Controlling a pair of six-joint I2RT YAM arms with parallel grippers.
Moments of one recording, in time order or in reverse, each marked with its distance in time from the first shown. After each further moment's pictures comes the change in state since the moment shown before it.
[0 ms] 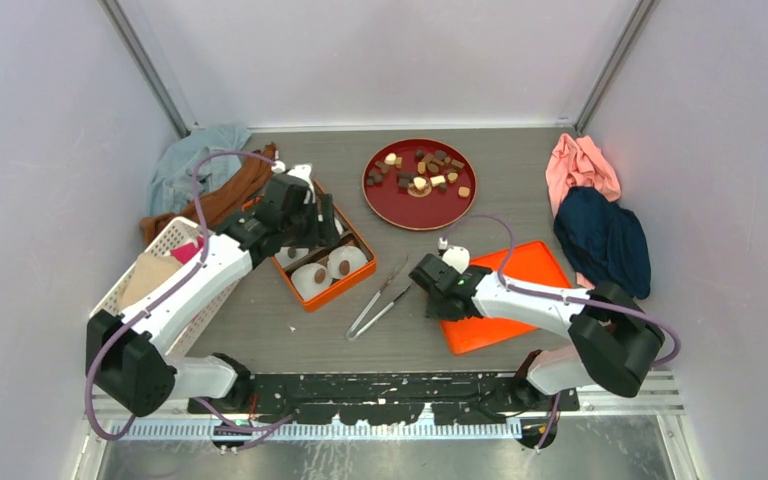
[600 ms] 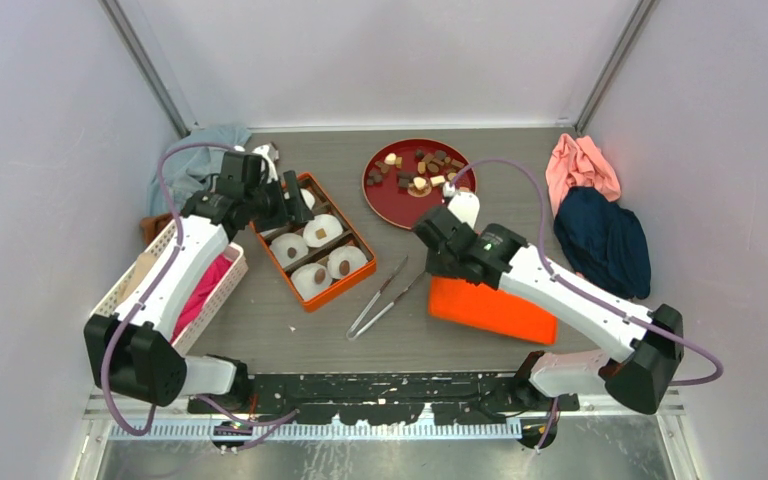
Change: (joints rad) left arm 0.303 0.026 0.106 -0.097 0.238 0.016; right arm 0.007 -0.107 0.411 -0.344 0.119 -0.059
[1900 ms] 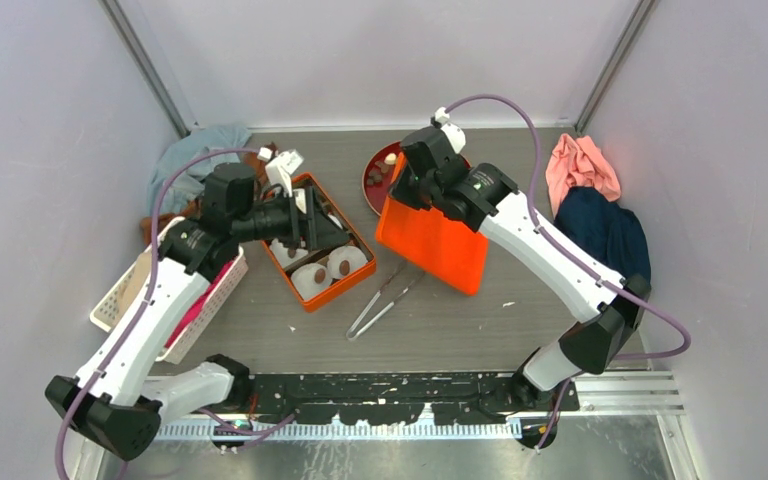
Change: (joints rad) left arm -0.152 -0.234 0.000 0.054 0.462 -0.030; right arm -0.112 0.271 0.564 0.098 -0.137 0.058
